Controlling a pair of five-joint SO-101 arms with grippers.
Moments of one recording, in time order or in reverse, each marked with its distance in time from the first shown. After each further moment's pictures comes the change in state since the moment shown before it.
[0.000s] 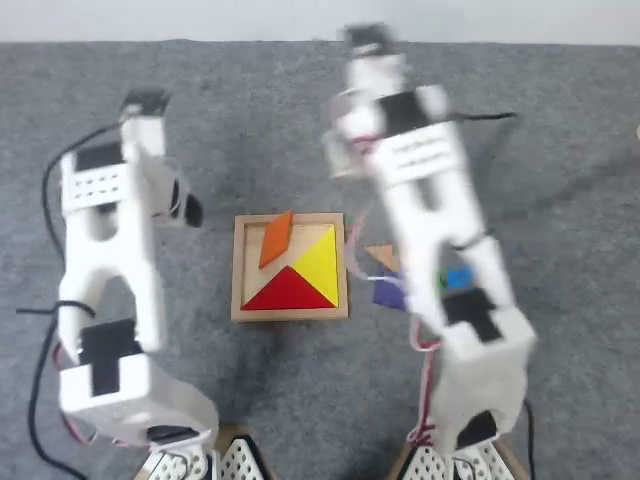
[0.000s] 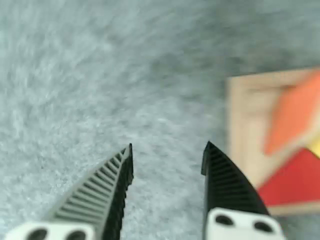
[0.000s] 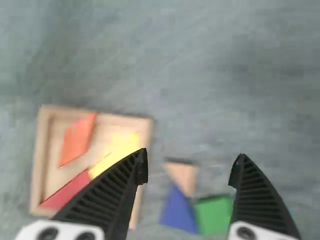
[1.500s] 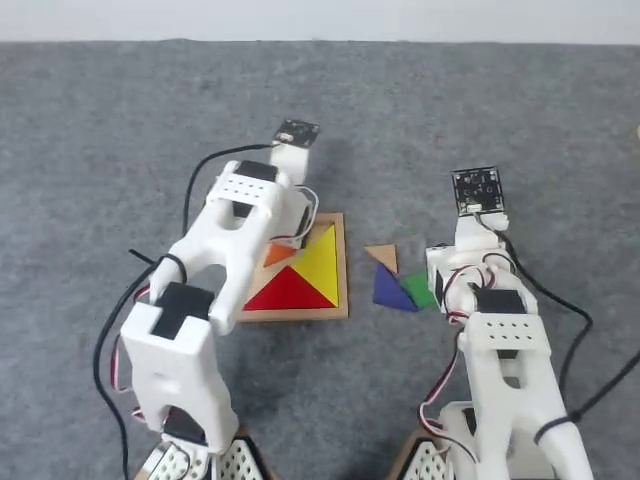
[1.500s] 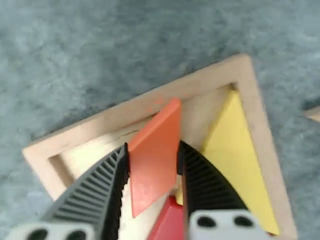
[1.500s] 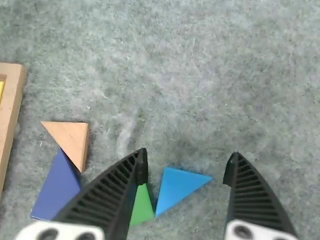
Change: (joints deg) left arm 26.1 16.4 6.5 -17.8 13.4; right arm 15.5 -56.1 105.6 -63.8 15.5
